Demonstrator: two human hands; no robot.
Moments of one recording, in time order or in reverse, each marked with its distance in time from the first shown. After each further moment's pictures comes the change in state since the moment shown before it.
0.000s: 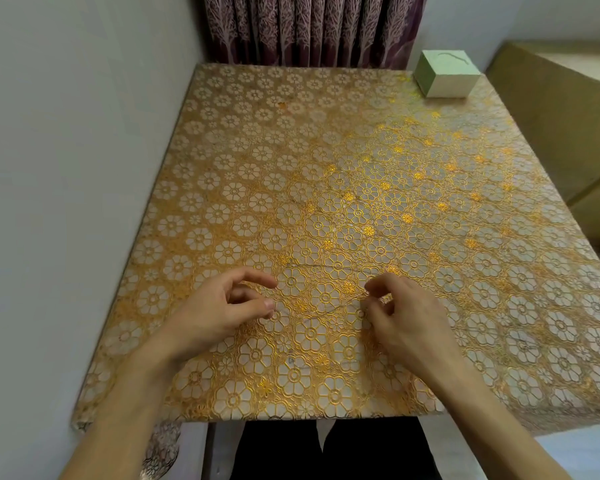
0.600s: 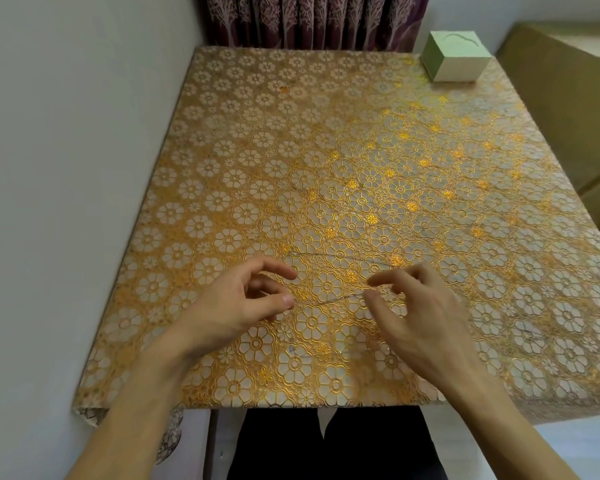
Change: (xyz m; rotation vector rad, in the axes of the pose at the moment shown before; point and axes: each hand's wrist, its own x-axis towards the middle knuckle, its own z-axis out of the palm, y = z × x) left_hand -0.001 0.006 0.017 -0.078 -0.039 0.048; right_hand -0.017 -0.009 -0.015 0.052 0.024 0.004
